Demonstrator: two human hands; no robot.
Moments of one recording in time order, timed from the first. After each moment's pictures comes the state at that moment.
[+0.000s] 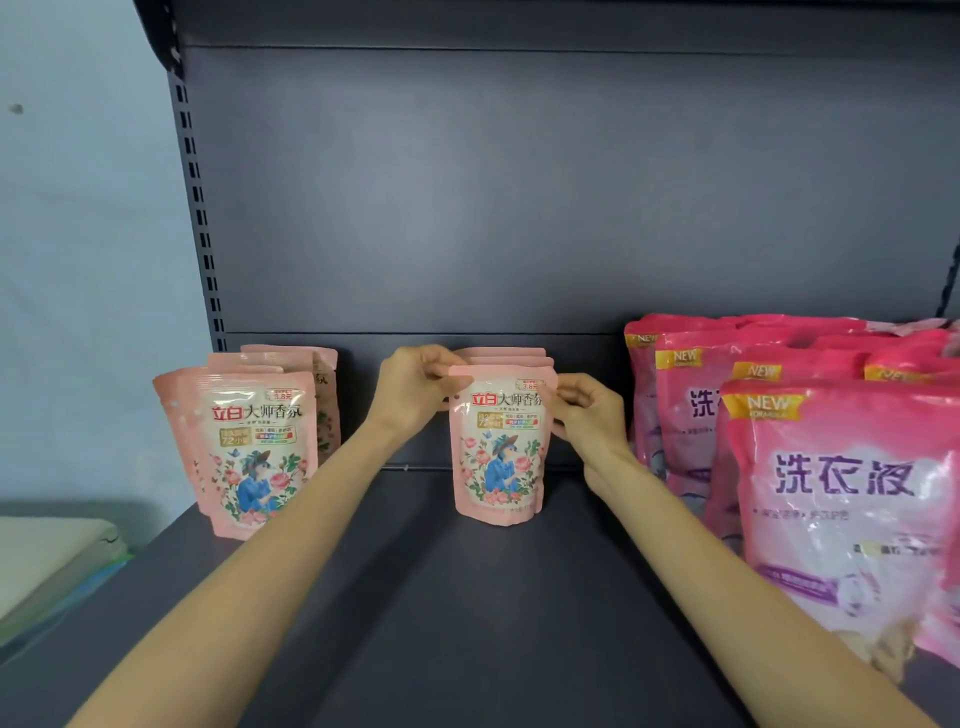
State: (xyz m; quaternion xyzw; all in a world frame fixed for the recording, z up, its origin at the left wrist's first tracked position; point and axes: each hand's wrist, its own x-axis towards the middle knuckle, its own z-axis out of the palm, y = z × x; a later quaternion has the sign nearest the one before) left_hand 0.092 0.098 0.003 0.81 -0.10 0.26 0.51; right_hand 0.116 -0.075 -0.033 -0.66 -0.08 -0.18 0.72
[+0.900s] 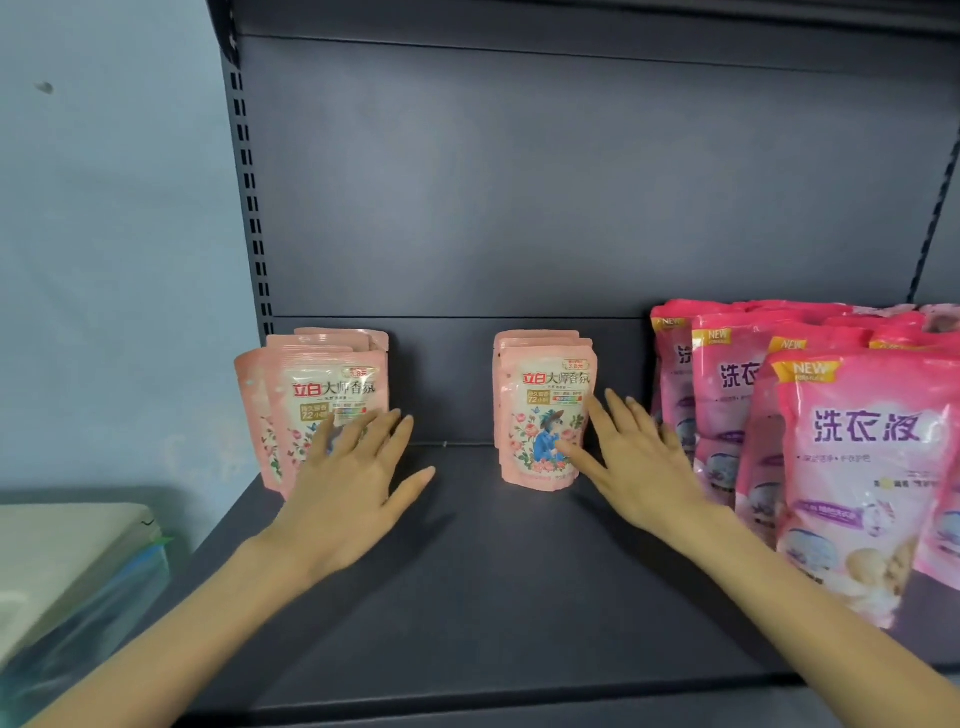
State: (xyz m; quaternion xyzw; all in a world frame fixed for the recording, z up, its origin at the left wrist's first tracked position) left_hand -0.010 0.212 -0.068 0.96 -0.09 0.26 -0.05; right_hand 0.017 -0.061 -0.050 -0.98 -0.06 -0.16 0.06
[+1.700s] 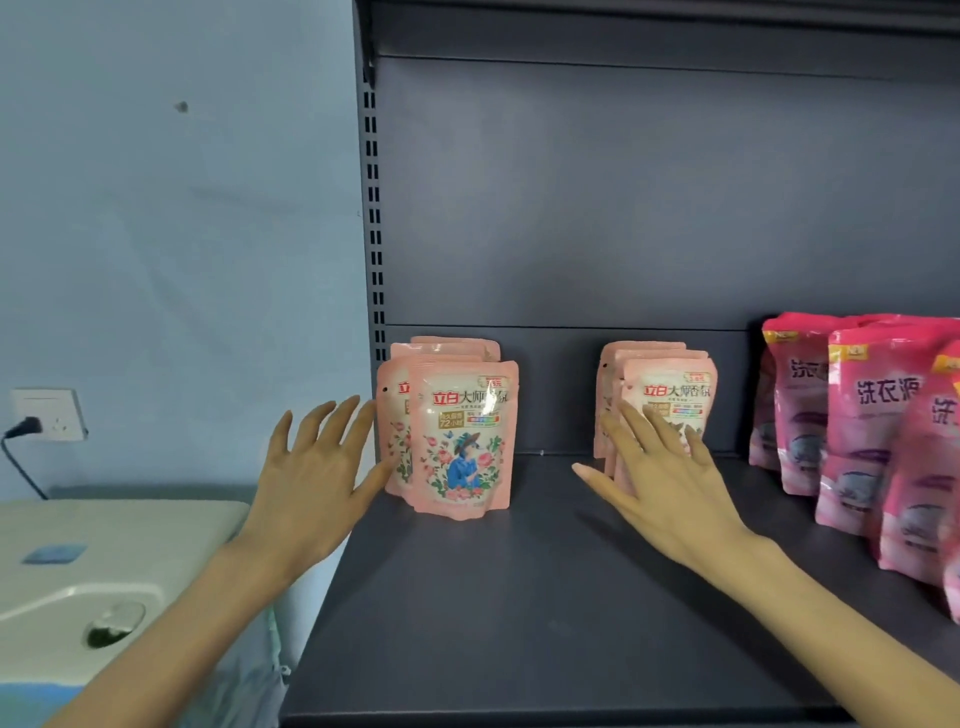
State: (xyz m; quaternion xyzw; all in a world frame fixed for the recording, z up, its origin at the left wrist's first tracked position) left_hand -0.034 0.346 -0.054 0.95 0.00 0.30 -0.06; right_hand -0.007 0.046 -0.050 -0.97 -0.09 -0.21 -0.01
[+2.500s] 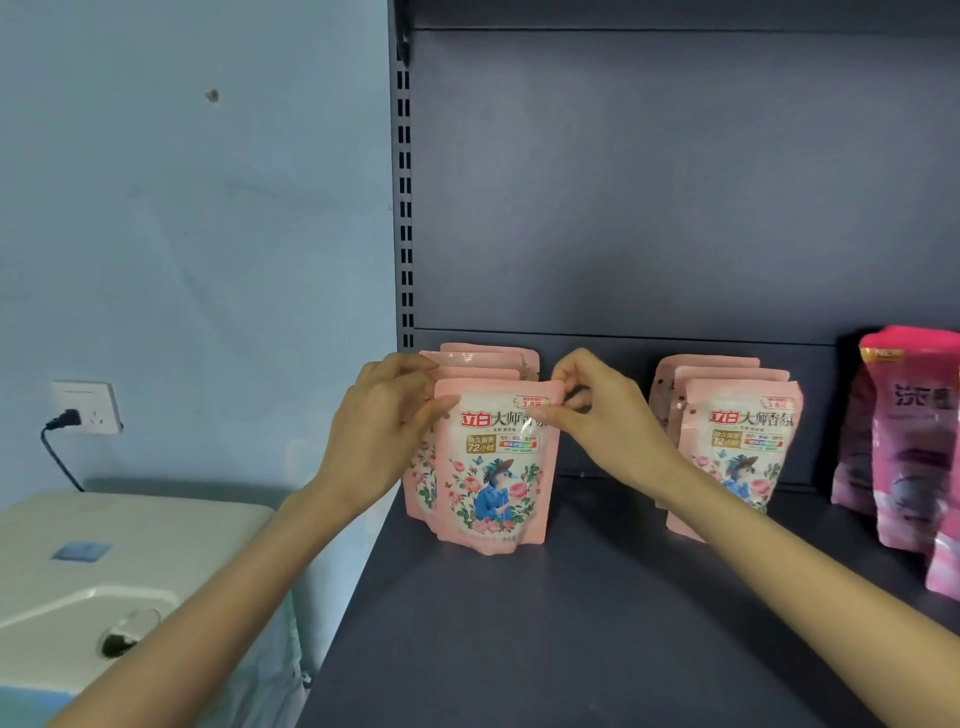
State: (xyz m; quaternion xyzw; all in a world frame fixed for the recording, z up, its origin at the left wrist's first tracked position) left_hand 0.023 0.327 -0.015 0.88 -0.09 0.38 0.27; right_hand 0.062 0.120 0.000 -0.83 -0.28 -0.19 0.44
